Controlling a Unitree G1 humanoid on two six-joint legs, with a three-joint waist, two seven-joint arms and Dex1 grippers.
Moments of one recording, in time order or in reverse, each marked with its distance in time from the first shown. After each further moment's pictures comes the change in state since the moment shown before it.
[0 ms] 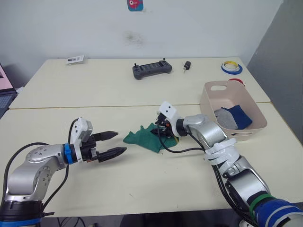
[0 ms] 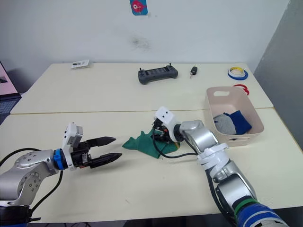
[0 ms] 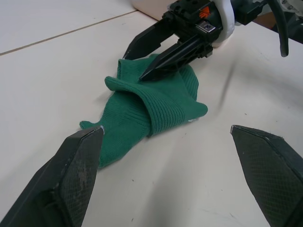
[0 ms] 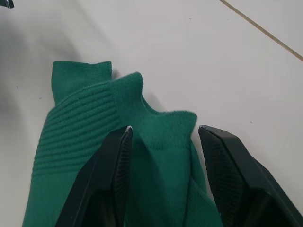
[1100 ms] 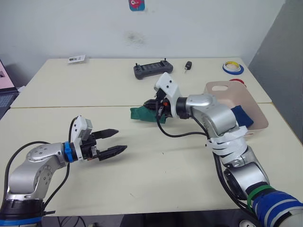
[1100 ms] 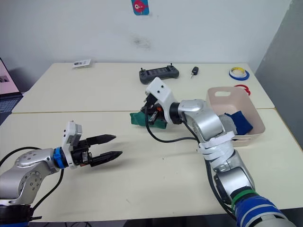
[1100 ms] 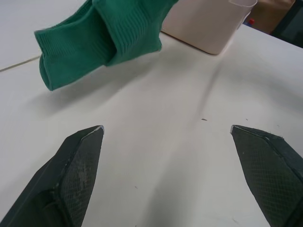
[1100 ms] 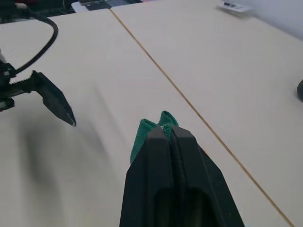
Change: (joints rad) left arm -0.044 -0.008 0.001 0.021 -0.005 -0.029 0.000; right arm -0.106 -0.029 -0.129 -0.285 0.089 0.139 0.008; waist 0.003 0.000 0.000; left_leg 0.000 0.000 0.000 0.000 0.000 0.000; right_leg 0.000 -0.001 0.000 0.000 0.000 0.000
